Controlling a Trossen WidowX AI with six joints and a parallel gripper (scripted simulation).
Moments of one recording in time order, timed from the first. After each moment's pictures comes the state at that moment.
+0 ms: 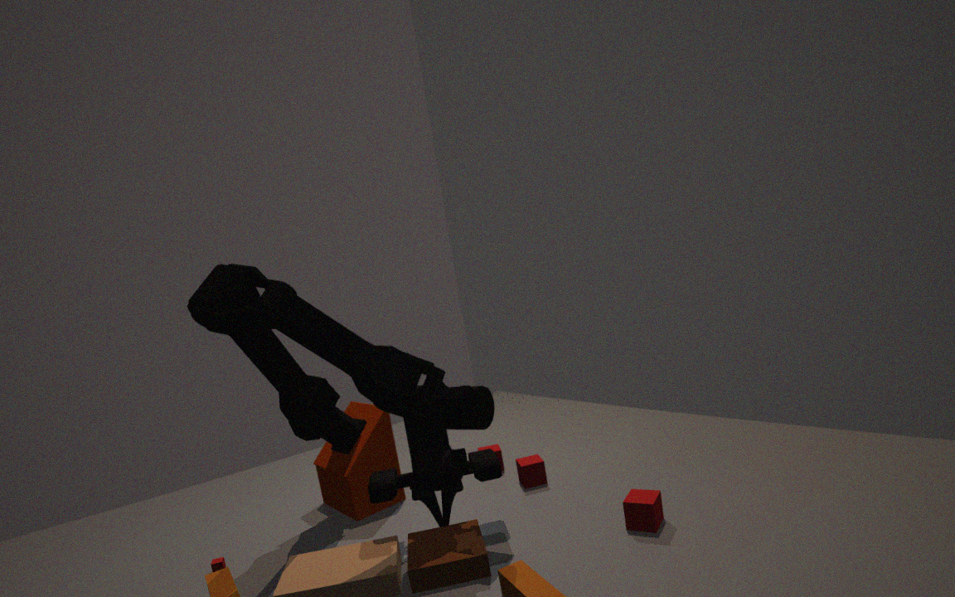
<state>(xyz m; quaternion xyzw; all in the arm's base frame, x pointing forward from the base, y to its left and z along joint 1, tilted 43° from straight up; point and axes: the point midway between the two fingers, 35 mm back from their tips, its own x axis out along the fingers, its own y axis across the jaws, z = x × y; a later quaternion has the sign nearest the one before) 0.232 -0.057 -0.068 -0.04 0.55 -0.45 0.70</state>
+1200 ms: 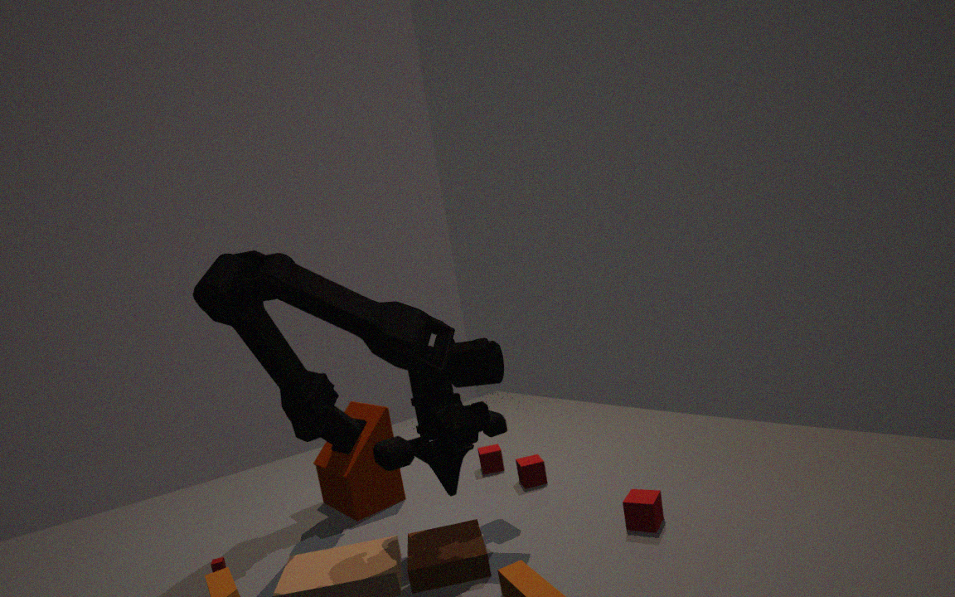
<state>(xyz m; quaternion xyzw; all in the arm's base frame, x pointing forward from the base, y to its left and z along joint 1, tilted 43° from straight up) 0.251 -0.011 -0.036 -0.17 0.62 -0.34 0.68</state>
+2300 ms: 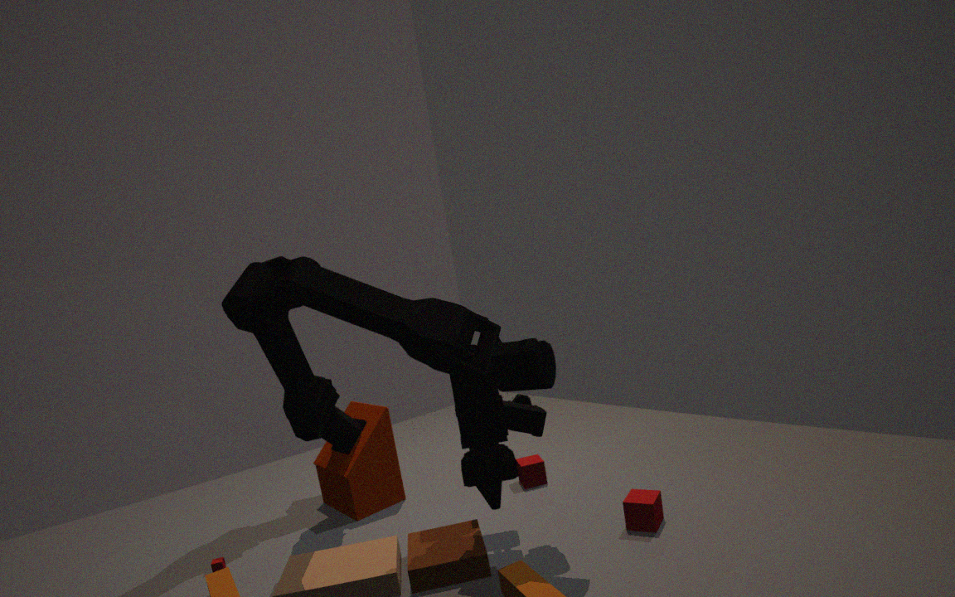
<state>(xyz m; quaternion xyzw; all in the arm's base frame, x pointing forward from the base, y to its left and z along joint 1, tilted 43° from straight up) 0.342 -0.014 -0.034 -0.50 0.71 0.04 0.49</state>
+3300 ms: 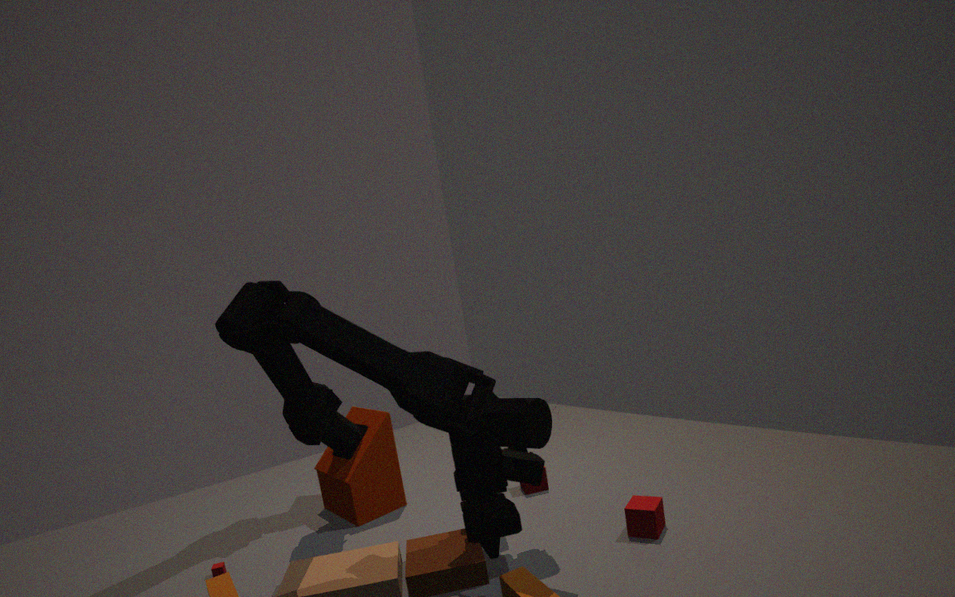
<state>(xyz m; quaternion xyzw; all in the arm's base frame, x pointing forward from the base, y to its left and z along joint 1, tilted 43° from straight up) 0.338 -0.063 -0.062 -0.52 0.71 0.07 0.47</state>
